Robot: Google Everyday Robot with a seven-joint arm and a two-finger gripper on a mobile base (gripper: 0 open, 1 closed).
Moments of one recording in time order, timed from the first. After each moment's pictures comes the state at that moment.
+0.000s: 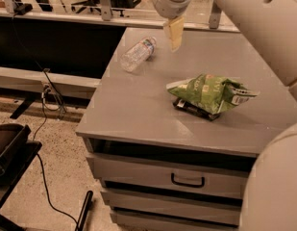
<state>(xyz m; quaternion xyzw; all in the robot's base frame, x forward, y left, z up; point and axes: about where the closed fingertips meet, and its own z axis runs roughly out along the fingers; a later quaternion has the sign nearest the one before) 0.734 -0.039 0.985 -0.85 0.40 -0.23 0.25</state>
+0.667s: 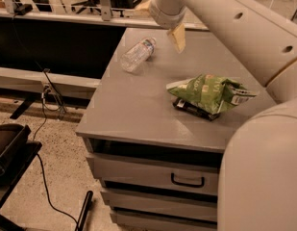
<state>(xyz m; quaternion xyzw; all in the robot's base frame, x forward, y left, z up) 0.776 -0.051 0.945 -0.89 0.31 -0.29 0.18</state>
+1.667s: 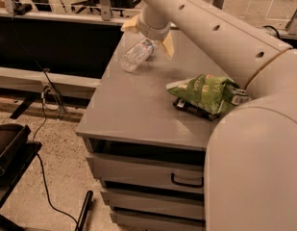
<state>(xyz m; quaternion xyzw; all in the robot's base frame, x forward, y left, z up) 0.790 -0.014 0.899 -0.92 0.21 -0.28 0.16</state>
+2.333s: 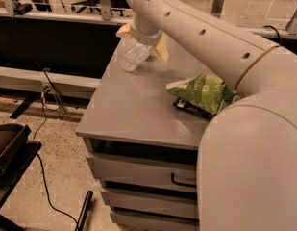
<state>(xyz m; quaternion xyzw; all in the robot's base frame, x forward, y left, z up) 0.787 0.006 0.884 -0.92 0.22 -0.28 0.14</state>
